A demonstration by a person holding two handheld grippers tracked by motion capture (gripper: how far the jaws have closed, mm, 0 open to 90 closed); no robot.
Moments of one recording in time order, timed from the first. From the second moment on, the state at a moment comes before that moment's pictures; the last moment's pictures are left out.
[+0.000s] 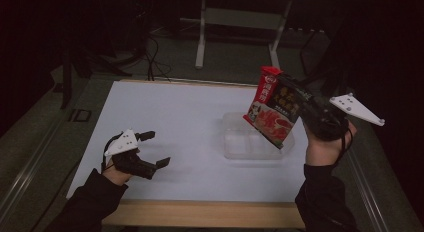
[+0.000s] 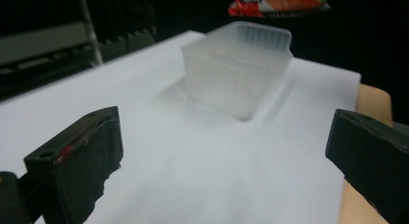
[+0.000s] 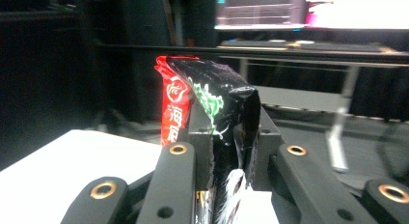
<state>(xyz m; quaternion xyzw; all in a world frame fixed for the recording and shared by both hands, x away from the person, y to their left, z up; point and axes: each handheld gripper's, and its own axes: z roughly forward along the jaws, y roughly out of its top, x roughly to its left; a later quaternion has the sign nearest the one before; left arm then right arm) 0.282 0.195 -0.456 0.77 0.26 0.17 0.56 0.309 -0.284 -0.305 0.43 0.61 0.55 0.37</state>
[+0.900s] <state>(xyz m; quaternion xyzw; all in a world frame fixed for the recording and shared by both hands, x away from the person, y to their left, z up) 0.268 0.196 -0.477 0.76 0.26 0.16 0.58 0.345 -0.307 -0.368 0.52 0.58 0.45 0.45</state>
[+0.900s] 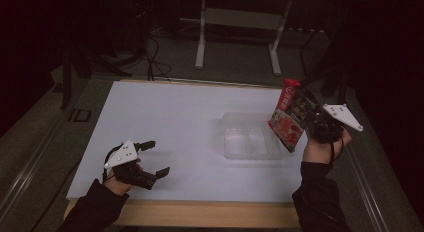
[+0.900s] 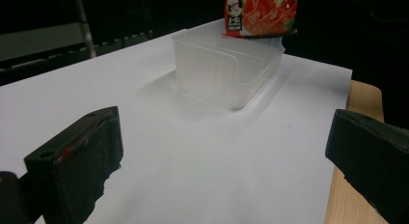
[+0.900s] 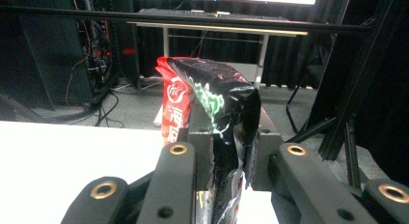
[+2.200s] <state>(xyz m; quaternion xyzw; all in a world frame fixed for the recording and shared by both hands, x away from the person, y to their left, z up) 0.268 0.197 -0.484 0.76 0.25 0.15 0.58 0.346 -0.309 -0.421 0.55 0.58 0.45 0.40</state>
